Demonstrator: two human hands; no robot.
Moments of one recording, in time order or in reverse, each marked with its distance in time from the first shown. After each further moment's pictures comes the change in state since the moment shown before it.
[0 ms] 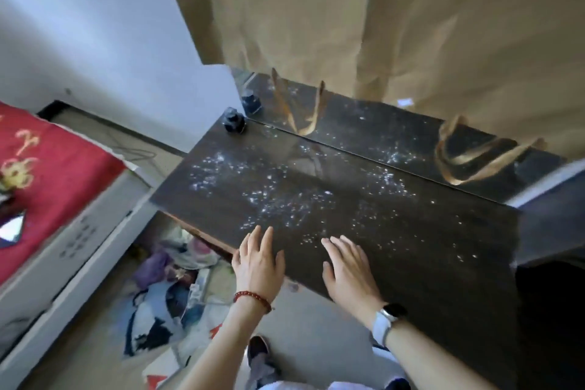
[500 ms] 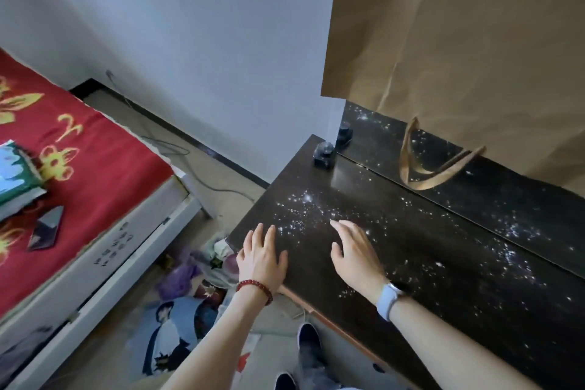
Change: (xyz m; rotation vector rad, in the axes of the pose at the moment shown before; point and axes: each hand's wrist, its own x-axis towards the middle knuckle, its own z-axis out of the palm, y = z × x) left_hand 0.165 -0.176 -0.093 -0.027 -0.050 -0.071; right_hand 0.204 -0.173 0.050 0.120 -0.064 -0.071
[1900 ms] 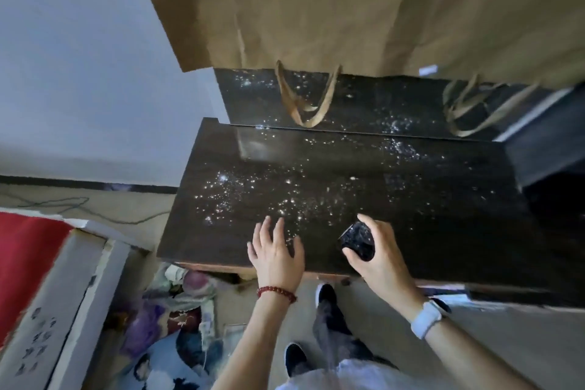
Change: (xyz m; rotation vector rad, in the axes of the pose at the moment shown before) left_hand -0.068 0.071 0.053 -0.162 -0.091 0.310; right_hand -0.171 0.028 -0.018 0.310 0.477 0.441
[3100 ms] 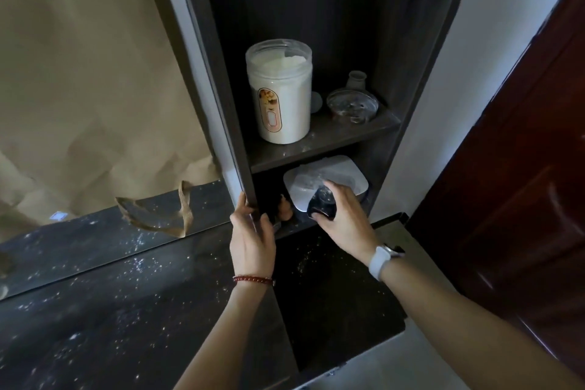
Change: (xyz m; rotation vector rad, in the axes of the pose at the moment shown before) left_hand -0.051 0.487 0.258 -0.428 0.133 0.563; right_hand 0.082 0.288 -0.449 -0.127 0.350 0.098
